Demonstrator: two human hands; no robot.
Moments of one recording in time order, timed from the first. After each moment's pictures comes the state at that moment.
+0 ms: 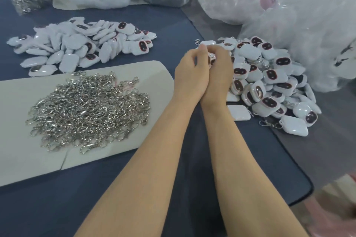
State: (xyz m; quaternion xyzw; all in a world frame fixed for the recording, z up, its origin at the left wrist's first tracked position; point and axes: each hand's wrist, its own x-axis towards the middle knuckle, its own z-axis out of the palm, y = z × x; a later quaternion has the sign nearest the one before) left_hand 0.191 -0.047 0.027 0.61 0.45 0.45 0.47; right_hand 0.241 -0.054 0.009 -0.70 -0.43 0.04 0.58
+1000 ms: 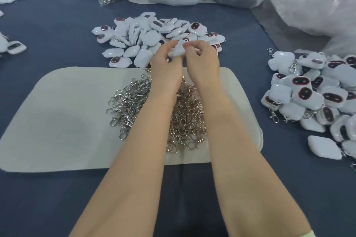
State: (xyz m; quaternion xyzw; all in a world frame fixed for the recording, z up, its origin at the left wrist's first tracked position) left_hand 0.033 0.024 0.016 0.42 0.53 0.56 0.48; right_hand 0.105 0.036 0.019 -0.63 -0.48 0.32 0.52
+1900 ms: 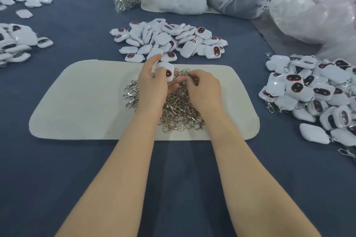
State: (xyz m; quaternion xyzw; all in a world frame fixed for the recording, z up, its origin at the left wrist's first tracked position) left_hand -0.009 -0.035 0.003 0.36 0.49 0.62 0.50; right_hand 0.098 -0.027 -0.013 -0.68 -0.60 0.19 0.38
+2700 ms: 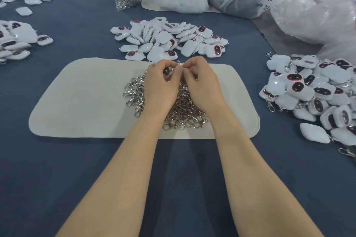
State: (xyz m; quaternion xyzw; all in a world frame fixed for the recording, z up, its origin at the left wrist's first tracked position) left_hand -0.006 -0.032 -0.006 0.56 0.58 0.52 0.30; right_hand 0.096 -0.033 0.000 -0.56 -0.62 0.30 0.46
